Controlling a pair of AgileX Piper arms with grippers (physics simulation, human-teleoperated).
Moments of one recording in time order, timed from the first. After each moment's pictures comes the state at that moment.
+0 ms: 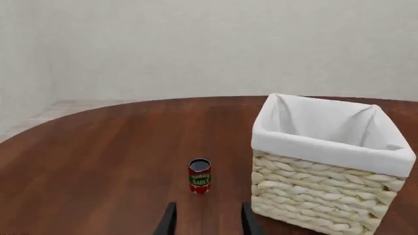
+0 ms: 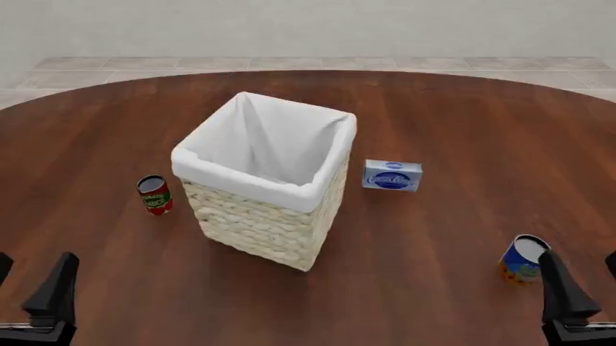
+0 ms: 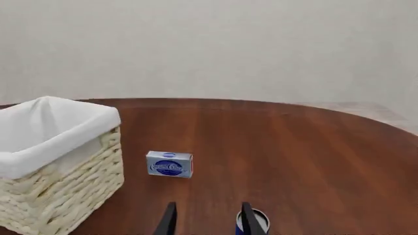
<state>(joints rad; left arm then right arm) 0.00 0.00 0.00 0.00 0.00 0.00 0.00 -0.01 0.00 0.00</state>
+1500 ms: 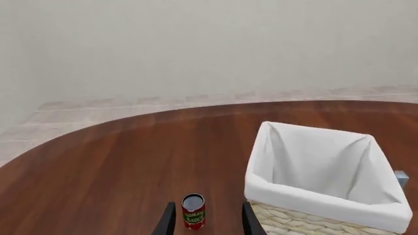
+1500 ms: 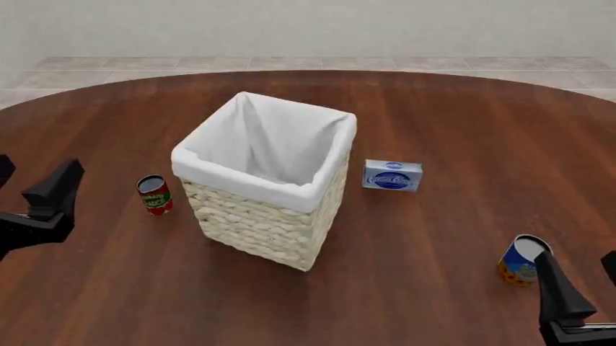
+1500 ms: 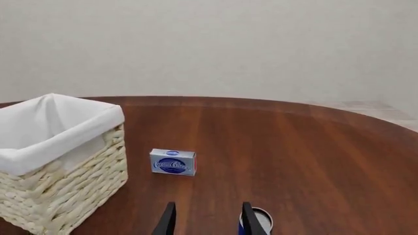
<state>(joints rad) -0.05 0.53 -0.38 -0.09 0.03 0.02 0.00 -0.01 0.01 0.00</state>
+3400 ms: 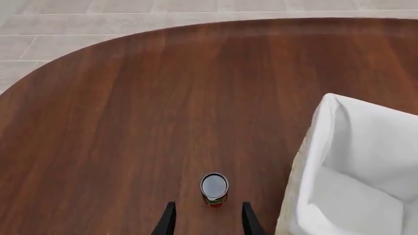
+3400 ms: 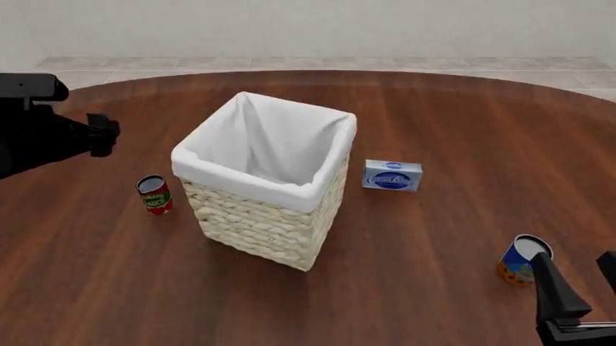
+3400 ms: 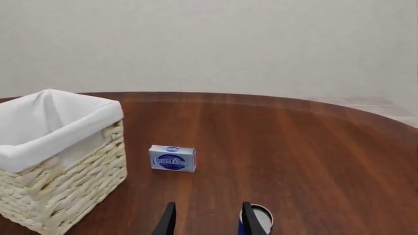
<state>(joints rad) 0.06 1.21 -0.89 0.23 0.04 0.02 0.03 0.00 -0.01 0.00</state>
